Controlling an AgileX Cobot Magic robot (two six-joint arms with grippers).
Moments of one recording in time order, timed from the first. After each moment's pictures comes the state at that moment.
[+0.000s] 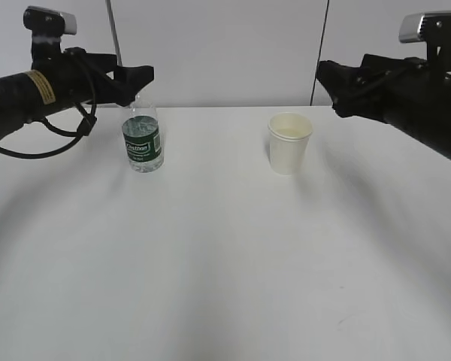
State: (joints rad) left arm -0.11 2.03 -1.21 0.82 -0.79 -0.58; right arm 0.15 1.63 -0.72 -0.27 -0.80 0.25
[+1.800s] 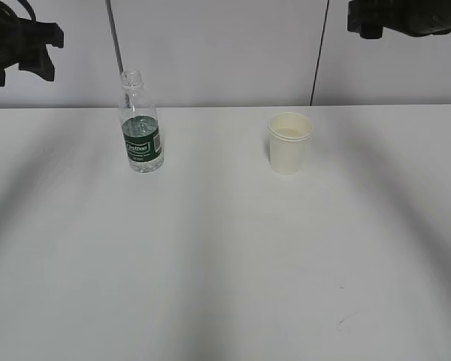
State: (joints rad) left arm -0.17 1.66 -1.42 0.15 0.73 -0.31; right arm 0.15 1.63 -1.31 -0.25 0.26 0.25
